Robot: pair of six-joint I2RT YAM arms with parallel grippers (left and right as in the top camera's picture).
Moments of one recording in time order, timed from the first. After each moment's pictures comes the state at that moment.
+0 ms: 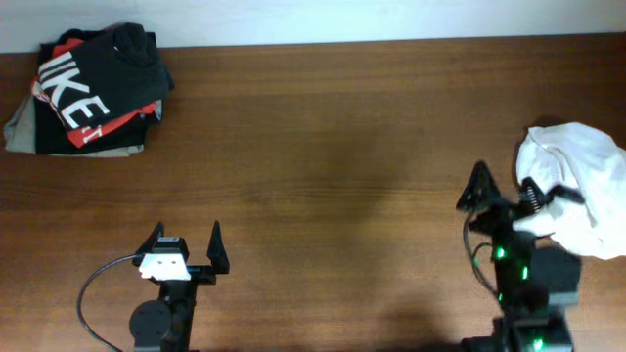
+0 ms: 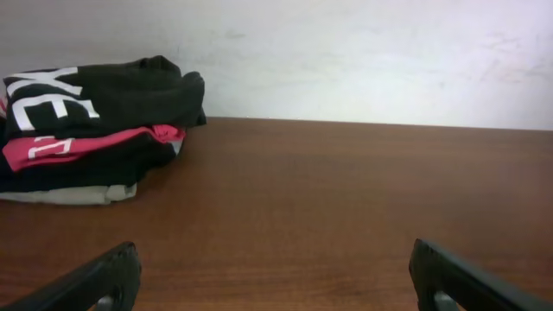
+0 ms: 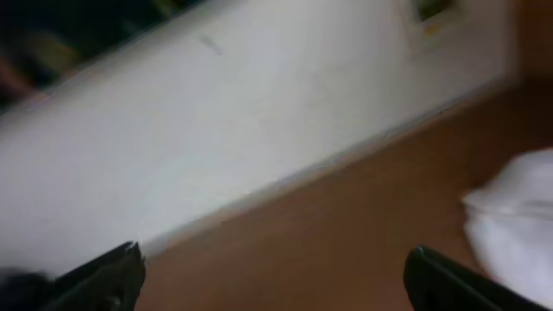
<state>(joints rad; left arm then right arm) -0.02 0.02 0.01 -0.08 0.02 -0.07 0.01 0.51 0.48 -0.07 0.15 0.43</state>
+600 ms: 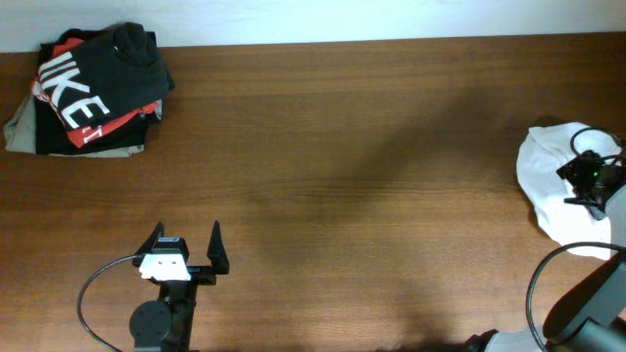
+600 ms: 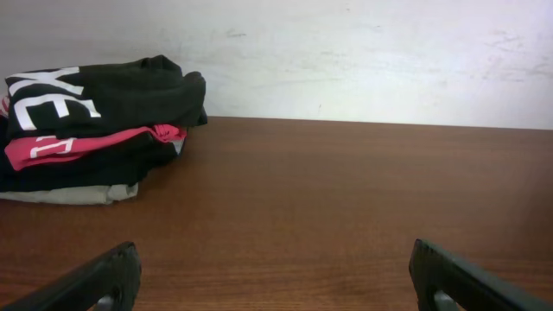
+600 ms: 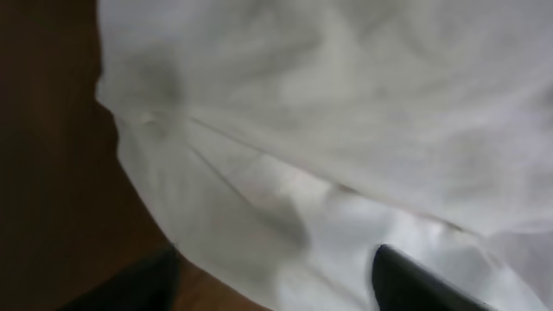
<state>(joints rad) -0.02 0.02 0.01 -0.08 0.02 -0.07 -0.67 1.67 1.16 -0.53 -0.05 0.36</state>
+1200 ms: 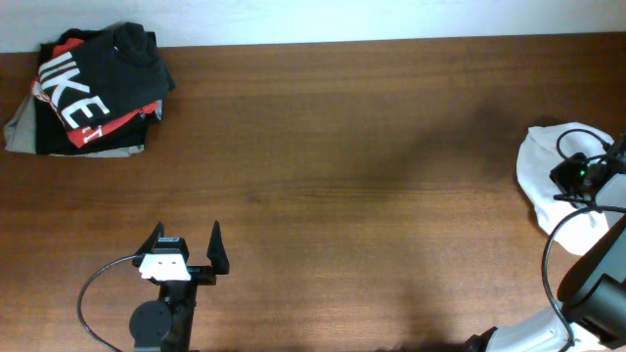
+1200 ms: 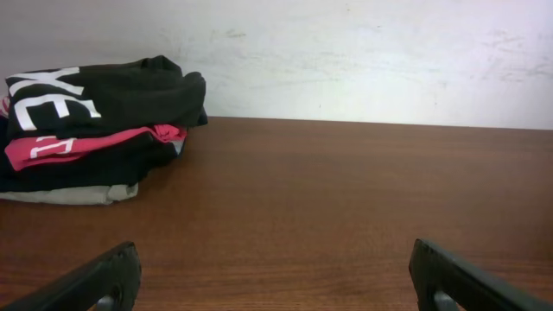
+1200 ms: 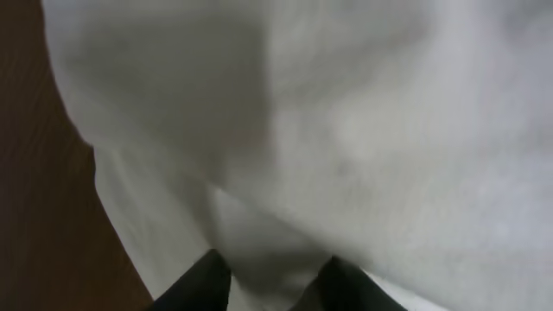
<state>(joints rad) -0.02 0.02 0.01 -0.08 0.02 -0.07 -0.67 1.85 1.16 -0.38 -0.13 0.36</state>
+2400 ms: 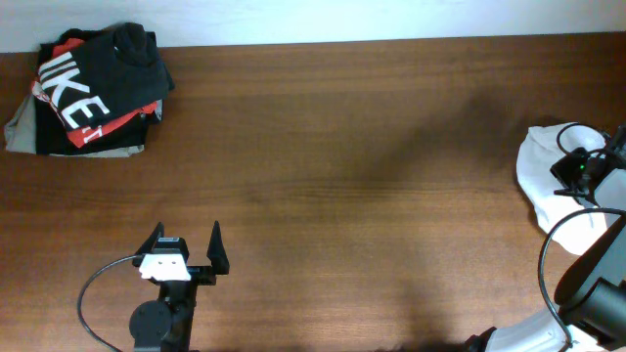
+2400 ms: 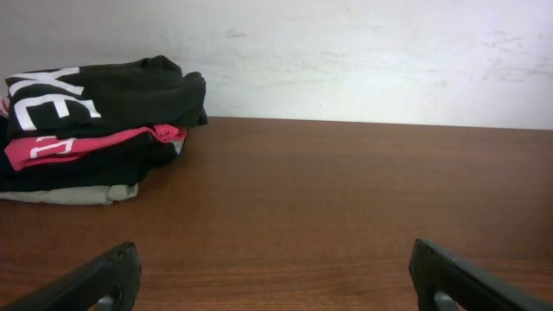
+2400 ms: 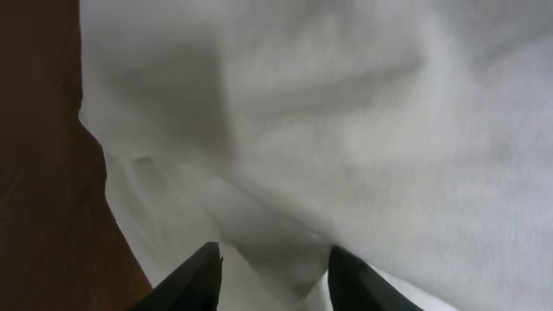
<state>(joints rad) -0.02 0.02 0.01 -0.08 0.02 -0.07 -0.64 1.83 1.19 -0.40 -0.06 0.36</state>
